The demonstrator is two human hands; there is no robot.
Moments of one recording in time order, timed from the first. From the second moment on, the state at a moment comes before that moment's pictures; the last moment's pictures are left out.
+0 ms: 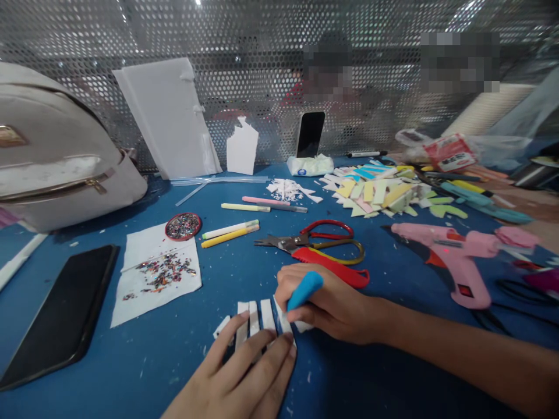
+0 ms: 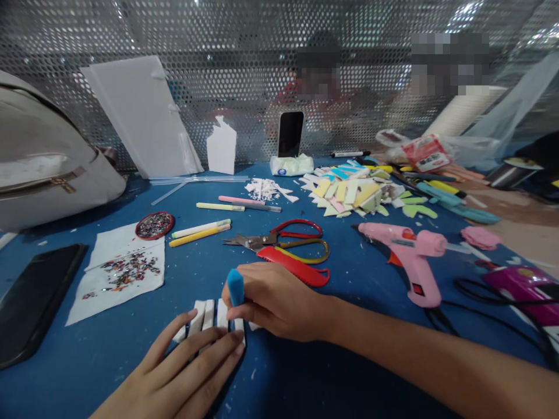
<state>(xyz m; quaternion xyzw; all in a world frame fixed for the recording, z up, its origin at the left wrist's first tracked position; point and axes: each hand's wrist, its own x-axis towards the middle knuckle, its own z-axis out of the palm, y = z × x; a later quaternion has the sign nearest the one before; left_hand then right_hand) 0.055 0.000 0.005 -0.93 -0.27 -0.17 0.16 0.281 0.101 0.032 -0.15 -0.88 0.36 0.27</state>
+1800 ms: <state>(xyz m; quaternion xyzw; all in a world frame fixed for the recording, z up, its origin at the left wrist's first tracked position) 0.053 -0.003 0.004 -0.93 -0.28 -0.15 0.17 0.281 0.100 0.032 -0.12 -0.91 0.30 0.27</state>
